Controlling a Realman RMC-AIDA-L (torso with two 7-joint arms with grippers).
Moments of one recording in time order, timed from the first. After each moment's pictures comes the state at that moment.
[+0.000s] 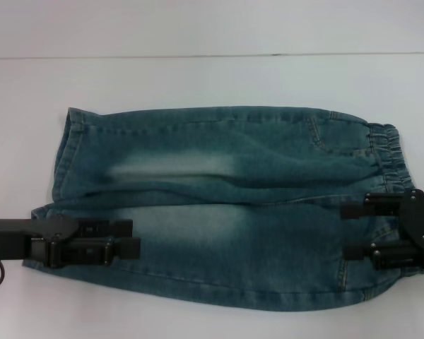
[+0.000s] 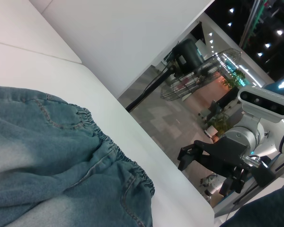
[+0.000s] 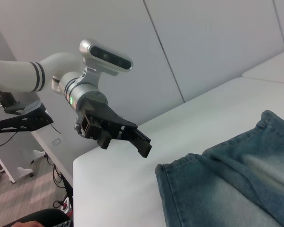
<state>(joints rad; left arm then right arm) -0.50 -2.03 0.48 0.69 2.22 1.99 -1.80 0.42 1.99 -0.74 -0.73 -1.99 -1.88 1.49</state>
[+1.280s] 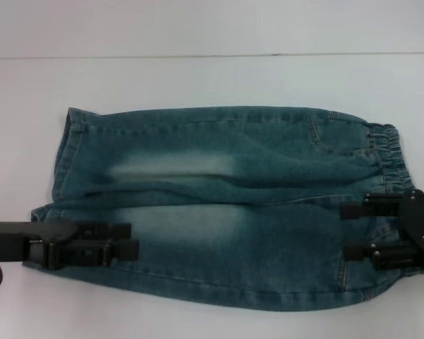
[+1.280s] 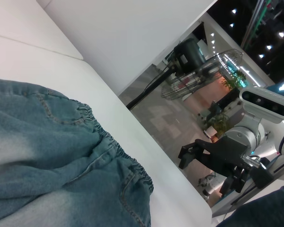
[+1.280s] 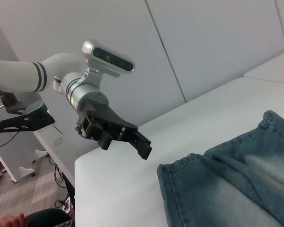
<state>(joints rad) -0.49 -2.03 0.48 0.69 2.23 1.99 -1.83 0.42 1.99 -0.74 -0.73 -1.99 -1.89 1.49</state>
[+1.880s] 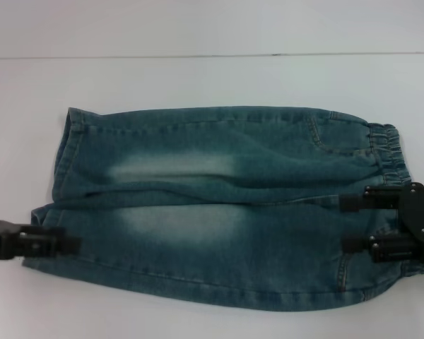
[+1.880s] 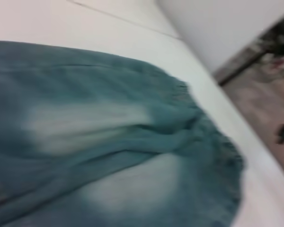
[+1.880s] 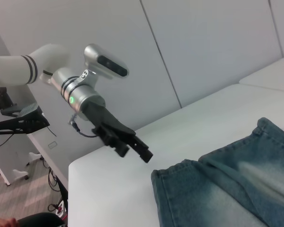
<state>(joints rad) -0.50 -1.98 0.35 0.80 2.45 1.94 -1.91 0.43 1.99 -0.72 -0.73 -1.98 -1.88 1.48</state>
